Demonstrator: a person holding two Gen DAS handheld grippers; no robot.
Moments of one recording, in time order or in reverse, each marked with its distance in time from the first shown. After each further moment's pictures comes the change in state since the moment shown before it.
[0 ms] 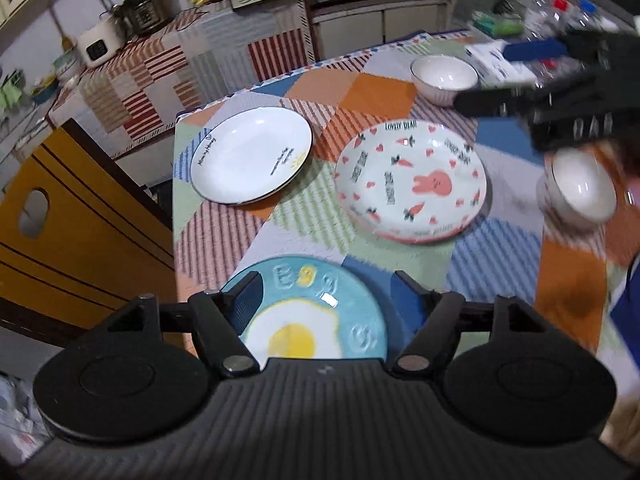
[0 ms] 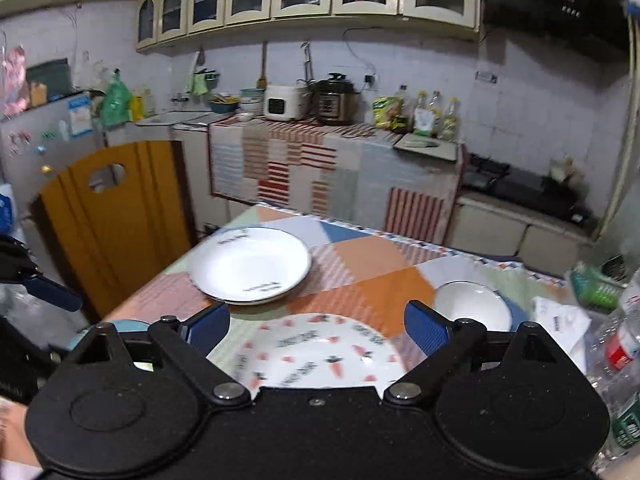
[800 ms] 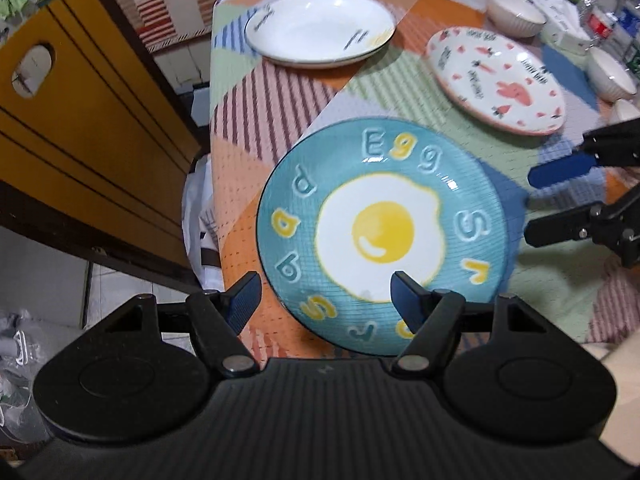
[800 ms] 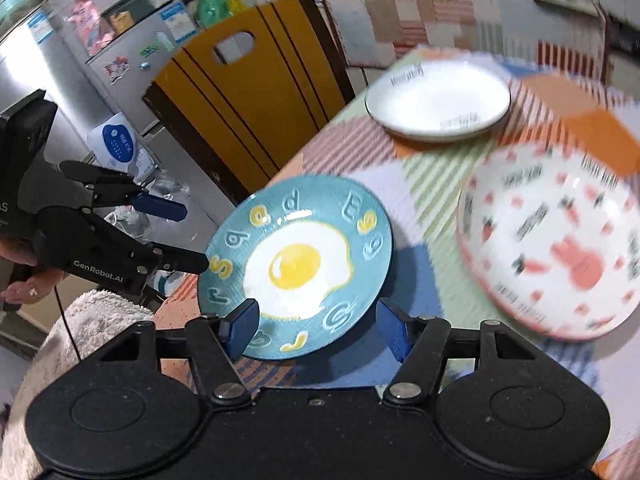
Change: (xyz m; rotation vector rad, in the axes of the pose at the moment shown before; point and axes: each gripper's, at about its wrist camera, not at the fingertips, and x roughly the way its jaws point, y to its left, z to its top) left arm 0.077 0.100 -0.102 -0.154 0.154 -0.055; right arm 0.074 0.099 -0.084 0.108 0.411 0.449
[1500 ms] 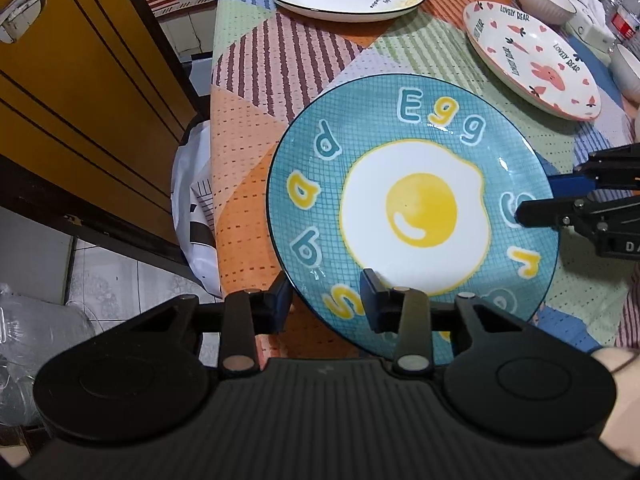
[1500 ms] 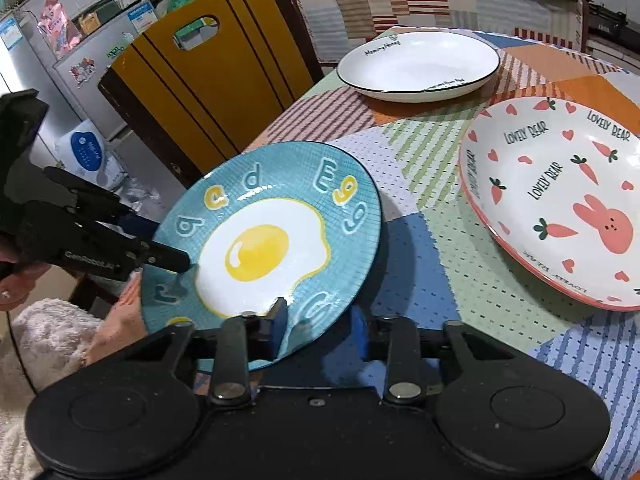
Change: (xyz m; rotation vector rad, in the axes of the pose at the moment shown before) left arm 0.048 0.021 -0.016 -0.062 0.045 -0.041; right arm 0.047 -0.005 -0.021 0.028 -0.035 -0.089
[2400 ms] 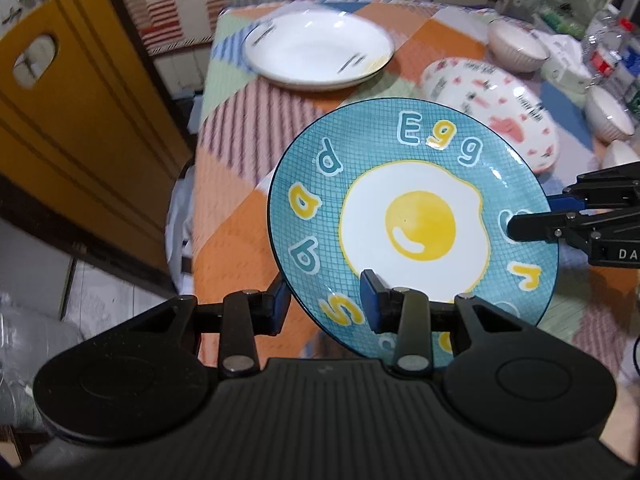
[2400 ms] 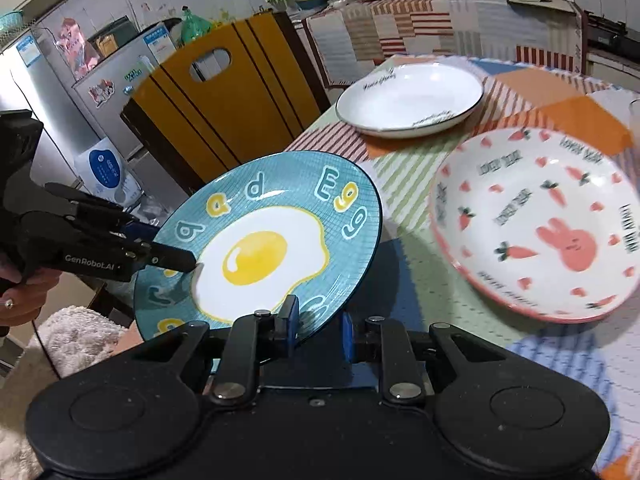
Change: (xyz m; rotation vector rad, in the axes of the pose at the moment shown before) left arm -0.054 -0.042 0.020 -0.016 -0.121 -0.005; right arm -0.051 -0.020 0.004 -0.006 -0.066 0.054
